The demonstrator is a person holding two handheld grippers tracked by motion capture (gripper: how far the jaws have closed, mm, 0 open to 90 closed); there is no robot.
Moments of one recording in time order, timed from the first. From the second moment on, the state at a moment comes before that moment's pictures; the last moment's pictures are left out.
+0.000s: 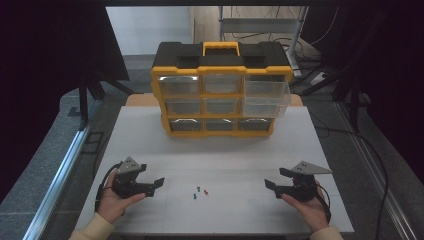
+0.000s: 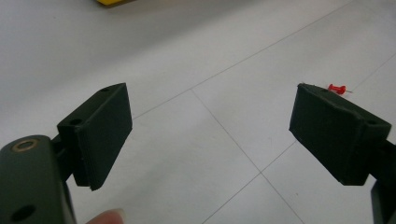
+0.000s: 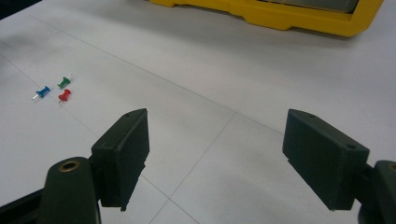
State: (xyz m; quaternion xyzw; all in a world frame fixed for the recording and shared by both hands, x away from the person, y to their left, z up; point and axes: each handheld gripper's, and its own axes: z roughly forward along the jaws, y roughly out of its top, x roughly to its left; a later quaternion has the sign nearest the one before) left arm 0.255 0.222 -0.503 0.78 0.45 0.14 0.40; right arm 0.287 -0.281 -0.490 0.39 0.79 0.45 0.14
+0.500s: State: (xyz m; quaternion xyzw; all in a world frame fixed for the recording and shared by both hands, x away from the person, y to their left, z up) left arm 0.252 0.221 -0.507 0.79 0.45 0.14 0.40; right arm 0.290 -0.280 -0.486 0.39 0.80 0.44 0.14
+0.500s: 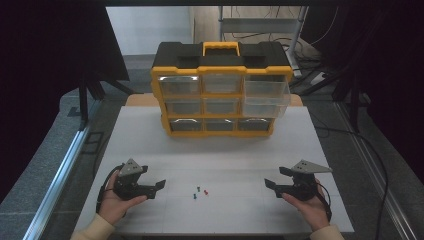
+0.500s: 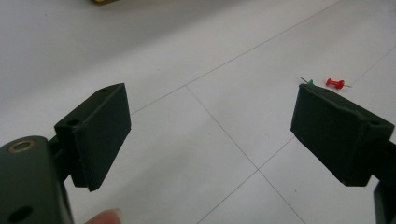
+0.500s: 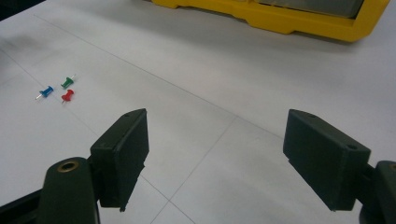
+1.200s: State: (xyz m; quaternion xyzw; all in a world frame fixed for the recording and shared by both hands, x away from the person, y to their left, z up) left arm 0.253 0.221 -0.509 0.79 0.44 0.14 0.40; right arm 0.296 -0.238 -0.488 0.35 0.82 0.44 0.10
